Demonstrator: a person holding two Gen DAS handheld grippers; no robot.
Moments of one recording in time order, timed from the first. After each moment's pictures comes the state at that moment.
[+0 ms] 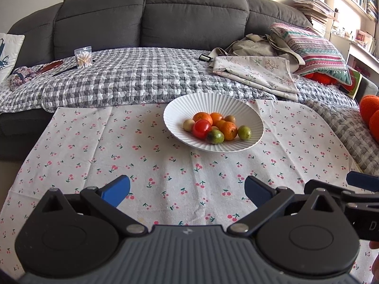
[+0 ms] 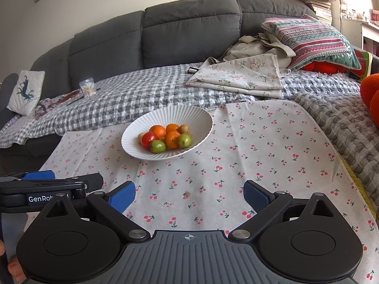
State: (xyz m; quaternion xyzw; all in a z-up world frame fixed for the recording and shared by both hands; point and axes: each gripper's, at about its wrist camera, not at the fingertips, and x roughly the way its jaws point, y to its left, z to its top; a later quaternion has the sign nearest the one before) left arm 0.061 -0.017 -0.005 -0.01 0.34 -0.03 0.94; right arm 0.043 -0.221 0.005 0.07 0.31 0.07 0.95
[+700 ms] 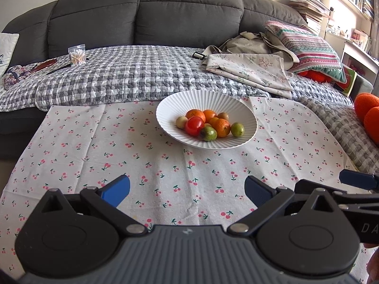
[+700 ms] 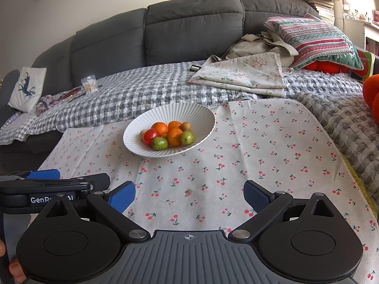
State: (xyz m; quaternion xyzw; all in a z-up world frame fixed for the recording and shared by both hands) left arm 0.061 -0.019 -0.007 -0.01 0.34 -0.05 0.94; right arm 0.043 -0.217 0.003 0.06 0.31 0.07 0.95
